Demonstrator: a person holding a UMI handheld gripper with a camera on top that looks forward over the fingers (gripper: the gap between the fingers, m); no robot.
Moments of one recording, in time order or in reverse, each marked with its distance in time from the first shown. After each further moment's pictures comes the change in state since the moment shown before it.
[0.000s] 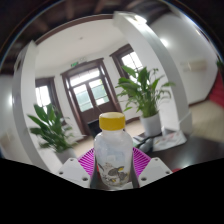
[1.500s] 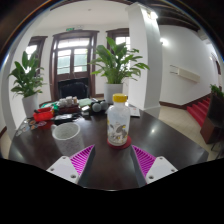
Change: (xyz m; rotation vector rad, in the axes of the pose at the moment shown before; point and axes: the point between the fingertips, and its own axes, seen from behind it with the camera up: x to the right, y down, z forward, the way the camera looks) arm 0.192 0.134 -0.100 -0.265 0.328 -0.300
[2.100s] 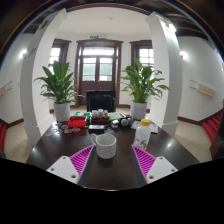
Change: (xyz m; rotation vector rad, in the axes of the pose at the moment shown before) arm -0.079 -0.055 -0.128 0.103 -0.235 -0.108
